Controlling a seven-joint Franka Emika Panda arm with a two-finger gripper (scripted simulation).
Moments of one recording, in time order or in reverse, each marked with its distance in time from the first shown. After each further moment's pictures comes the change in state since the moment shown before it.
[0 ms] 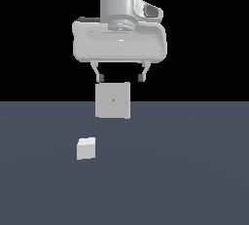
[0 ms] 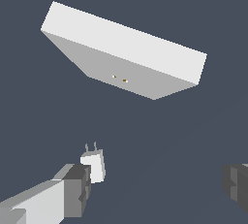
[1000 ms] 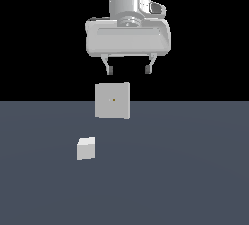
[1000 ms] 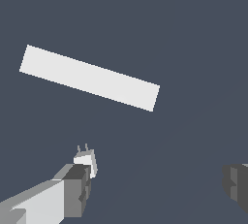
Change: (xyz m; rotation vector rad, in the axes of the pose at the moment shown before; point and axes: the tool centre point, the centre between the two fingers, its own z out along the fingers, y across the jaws) arm 0.020 0.021 -0.021 -0.015 -0.083 0.044
